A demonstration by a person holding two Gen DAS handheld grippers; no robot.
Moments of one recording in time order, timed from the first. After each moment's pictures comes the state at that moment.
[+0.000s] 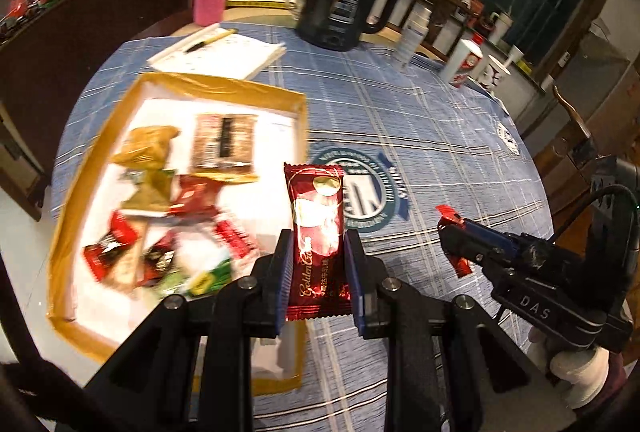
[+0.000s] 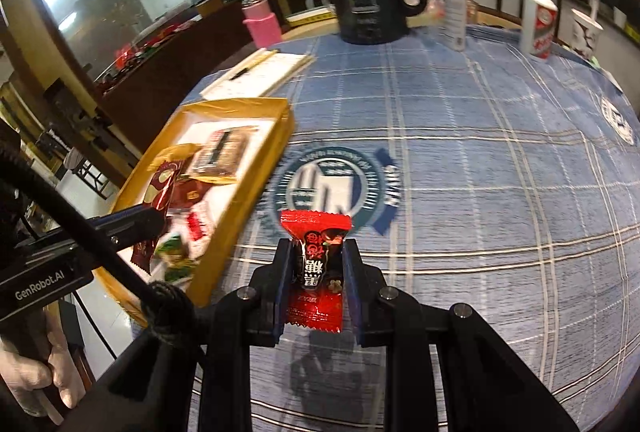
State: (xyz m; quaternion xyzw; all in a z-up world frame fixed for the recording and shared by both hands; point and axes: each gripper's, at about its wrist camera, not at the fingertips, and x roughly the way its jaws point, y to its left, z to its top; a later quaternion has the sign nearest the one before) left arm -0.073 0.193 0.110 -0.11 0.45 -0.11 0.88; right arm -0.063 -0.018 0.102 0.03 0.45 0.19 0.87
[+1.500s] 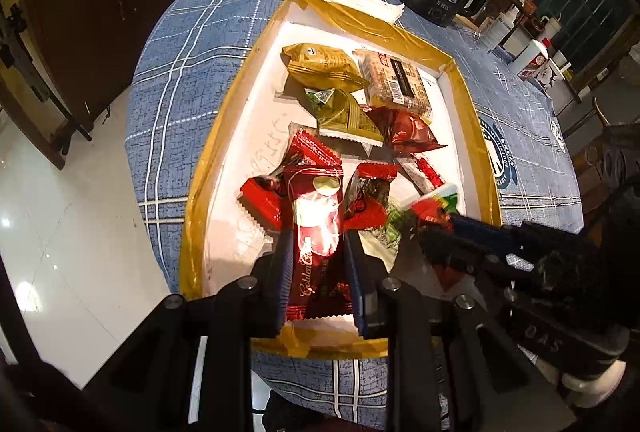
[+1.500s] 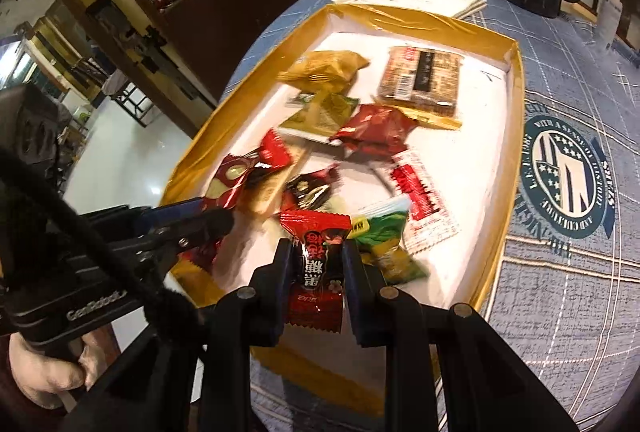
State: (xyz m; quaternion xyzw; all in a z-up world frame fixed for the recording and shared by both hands) left arm -0.089 0.336 0.042 -0.14 0.51 -0.06 0.84; right arm -0.074 0.179 0.049 -0.03 0.52 0.26 0.81
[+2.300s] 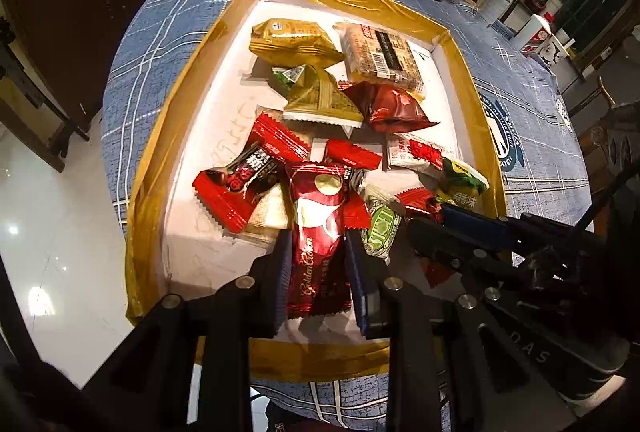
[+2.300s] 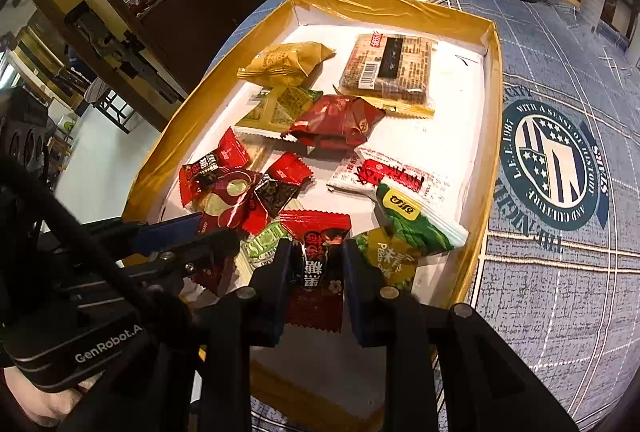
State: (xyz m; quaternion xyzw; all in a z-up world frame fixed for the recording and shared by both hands) left arm -0.079 0.308 0.031 -0.11 0.54 -0.06 0.83; right arm -0.069 0.170 0.036 -0.02 0.53 0.24 0.81
